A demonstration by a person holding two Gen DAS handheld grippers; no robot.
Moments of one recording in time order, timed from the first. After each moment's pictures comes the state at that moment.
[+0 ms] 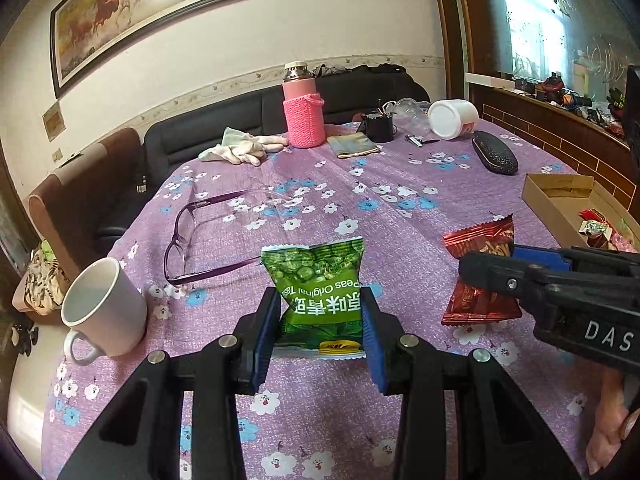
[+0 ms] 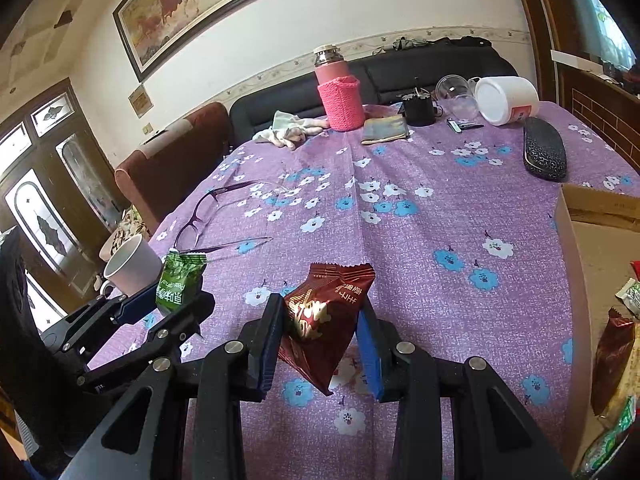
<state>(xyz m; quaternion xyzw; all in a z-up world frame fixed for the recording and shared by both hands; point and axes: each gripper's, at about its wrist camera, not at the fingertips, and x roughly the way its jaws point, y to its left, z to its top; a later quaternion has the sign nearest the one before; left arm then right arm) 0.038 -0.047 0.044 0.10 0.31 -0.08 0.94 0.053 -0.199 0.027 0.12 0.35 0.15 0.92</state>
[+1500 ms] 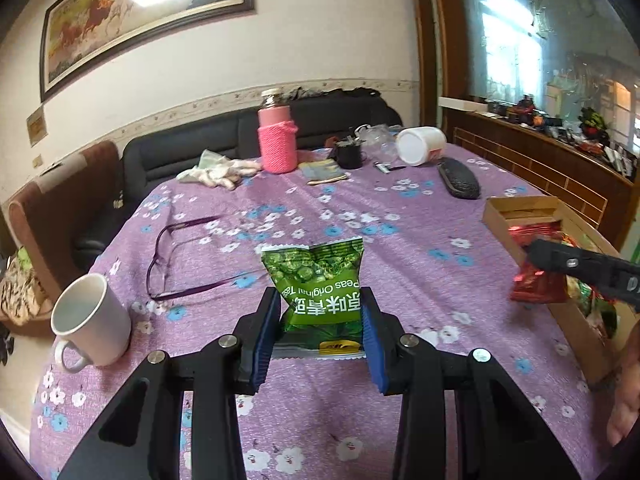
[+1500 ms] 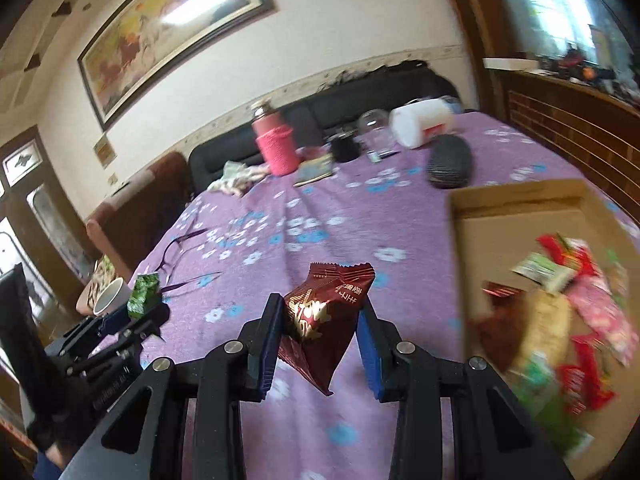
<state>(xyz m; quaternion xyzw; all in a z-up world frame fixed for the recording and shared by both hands) 0.018 -0.052 0.062 0.08 0.27 -0.14 0.95 -0.023 -0.281 0.049 0.18 0.29 0.05 0.94</state>
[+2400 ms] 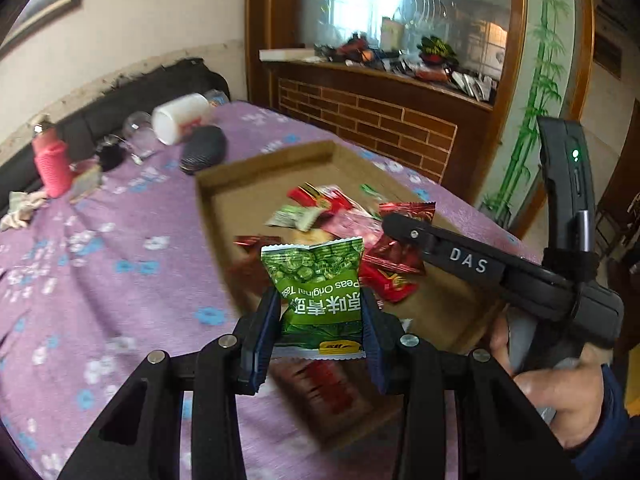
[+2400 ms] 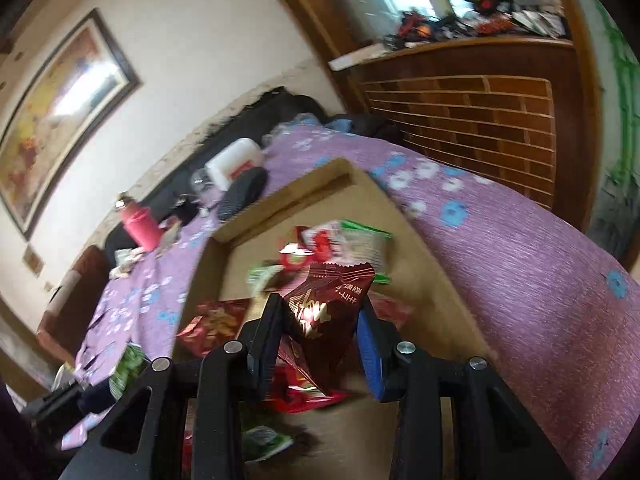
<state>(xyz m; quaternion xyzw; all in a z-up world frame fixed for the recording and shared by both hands) -0.048 -0.283 0.056 0.13 0.35 -0.39 0.84 -0.098 -0.455 0.008 0.30 0.27 -0.14 0.90</state>
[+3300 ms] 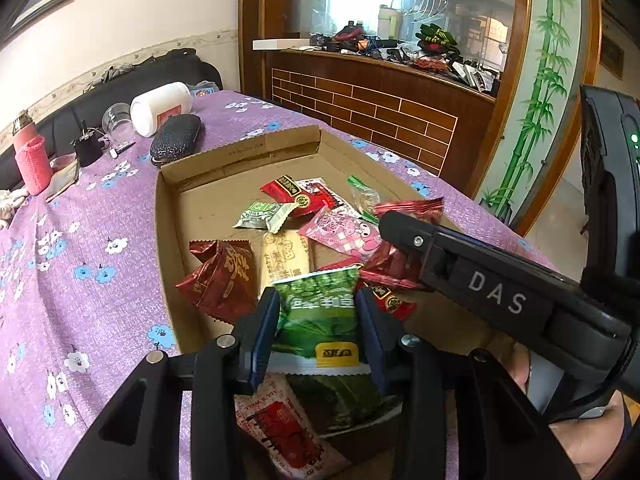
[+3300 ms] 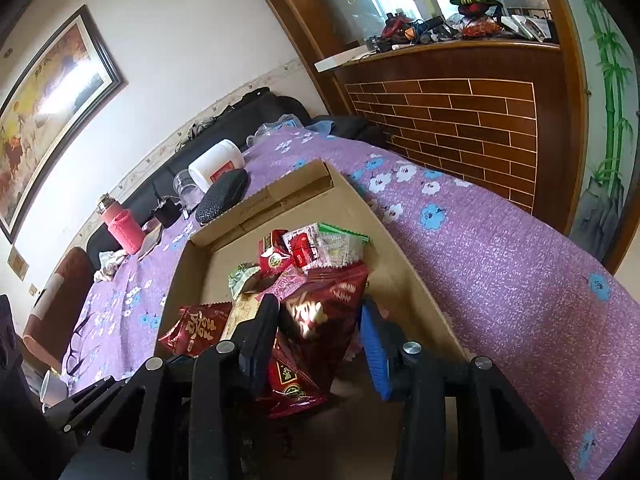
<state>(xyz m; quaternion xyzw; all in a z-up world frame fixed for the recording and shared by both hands) -0.039 -0.315 0.037 0.13 0.36 -0.39 0.84 -0.098 -0.453 0.013 0.28 0.27 -0.16 0.91</state>
